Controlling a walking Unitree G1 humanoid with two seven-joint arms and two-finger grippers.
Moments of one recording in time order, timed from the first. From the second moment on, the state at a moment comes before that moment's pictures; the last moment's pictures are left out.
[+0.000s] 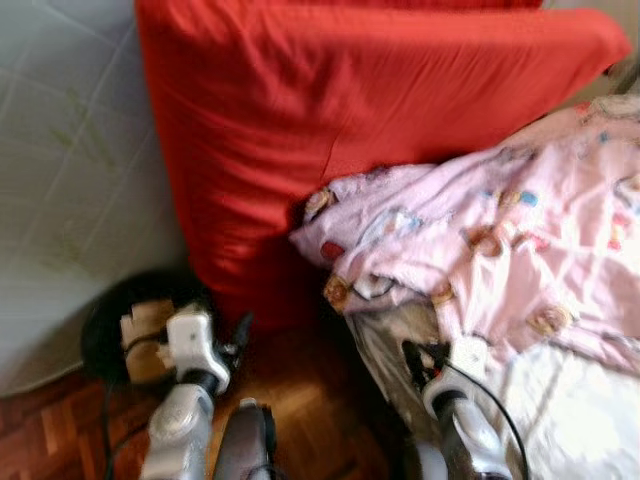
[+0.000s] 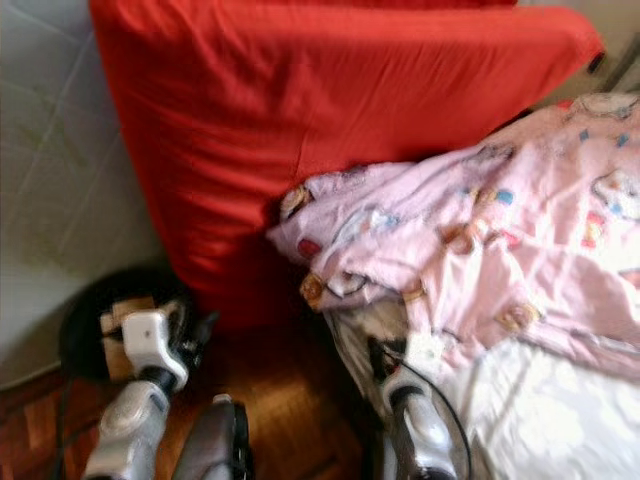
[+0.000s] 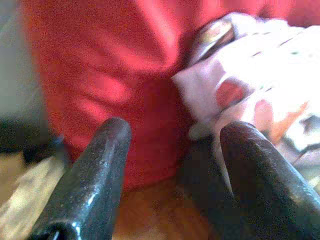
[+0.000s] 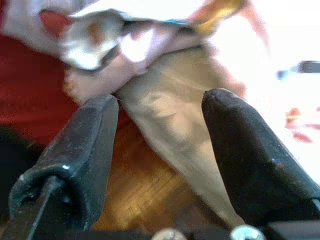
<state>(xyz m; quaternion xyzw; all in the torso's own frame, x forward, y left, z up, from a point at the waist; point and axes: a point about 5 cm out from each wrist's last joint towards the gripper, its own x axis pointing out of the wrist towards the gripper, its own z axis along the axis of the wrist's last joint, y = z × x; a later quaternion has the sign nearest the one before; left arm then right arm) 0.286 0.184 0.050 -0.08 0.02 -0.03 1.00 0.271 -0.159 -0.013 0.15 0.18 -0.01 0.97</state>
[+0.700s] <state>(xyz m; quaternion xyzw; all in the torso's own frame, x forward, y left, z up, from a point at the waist) 0.281 0.181 0.047 -0.08 0.02 -0.04 1.00 0.270 -0.187 -0.018 0.13 0.21 -0.10 0.96</state>
